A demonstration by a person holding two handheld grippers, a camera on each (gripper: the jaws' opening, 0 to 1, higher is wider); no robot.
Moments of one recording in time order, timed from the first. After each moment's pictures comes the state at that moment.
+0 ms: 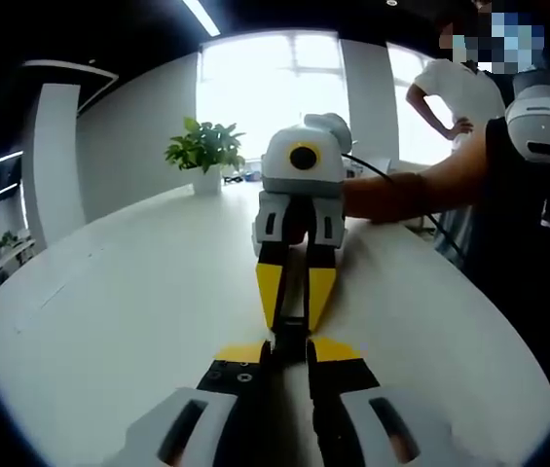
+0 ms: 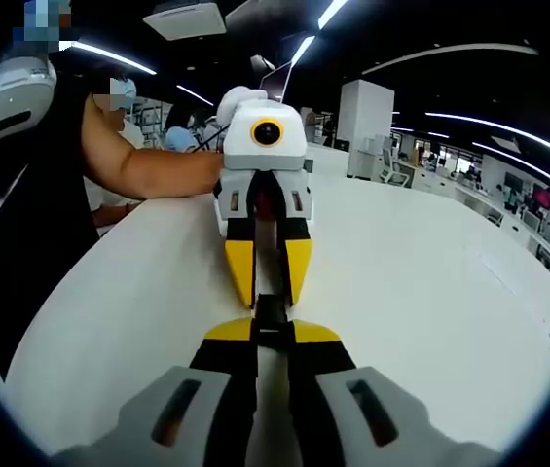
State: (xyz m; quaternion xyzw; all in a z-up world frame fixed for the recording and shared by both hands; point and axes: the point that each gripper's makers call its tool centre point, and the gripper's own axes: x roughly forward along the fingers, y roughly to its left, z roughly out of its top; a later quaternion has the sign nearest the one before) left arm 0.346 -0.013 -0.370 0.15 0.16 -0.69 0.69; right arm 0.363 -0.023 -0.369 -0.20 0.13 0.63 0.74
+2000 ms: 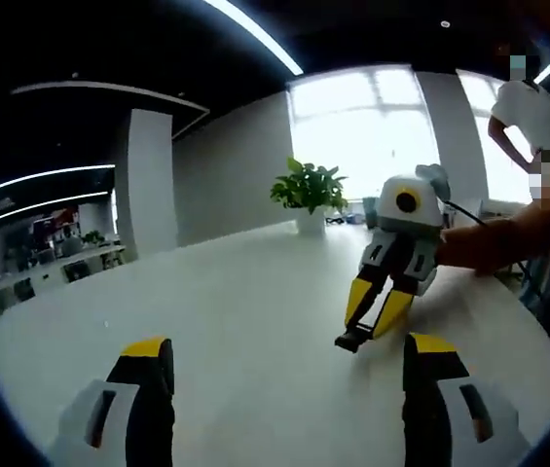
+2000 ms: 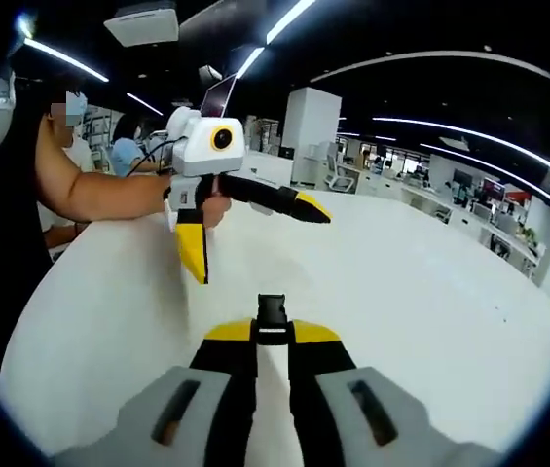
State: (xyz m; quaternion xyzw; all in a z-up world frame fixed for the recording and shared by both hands) left arm 0.441 0.013 -0.325 0.08 0.09 -0.51 0.85; right arm 0.415 -0.049 -0.340 -0.18 0.11 0.52 0.83
